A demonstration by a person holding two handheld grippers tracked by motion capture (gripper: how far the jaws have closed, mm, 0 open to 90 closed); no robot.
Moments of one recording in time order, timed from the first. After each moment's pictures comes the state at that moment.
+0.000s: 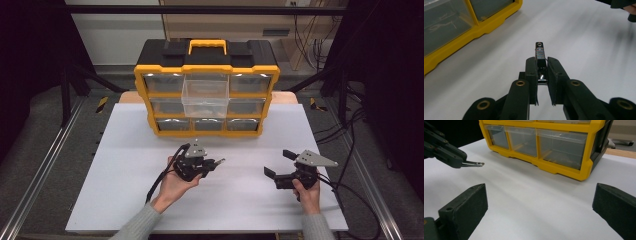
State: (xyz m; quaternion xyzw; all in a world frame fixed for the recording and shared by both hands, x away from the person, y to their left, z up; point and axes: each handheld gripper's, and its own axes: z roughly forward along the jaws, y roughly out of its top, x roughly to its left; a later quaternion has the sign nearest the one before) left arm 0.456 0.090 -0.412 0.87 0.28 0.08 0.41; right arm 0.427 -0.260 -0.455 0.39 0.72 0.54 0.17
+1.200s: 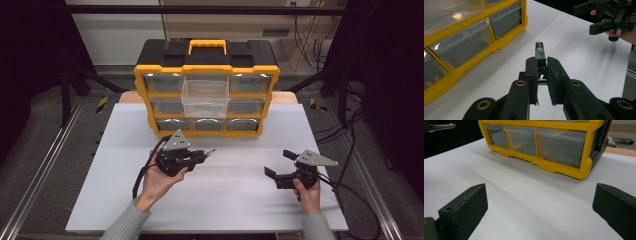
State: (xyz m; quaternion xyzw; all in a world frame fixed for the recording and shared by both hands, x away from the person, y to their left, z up) left arm 0.447 0.125 -0.359 0.84 0.28 0.09 0.45; right arm 0.428 -0.262 -0.456 0.40 0.72 0.54 0.17
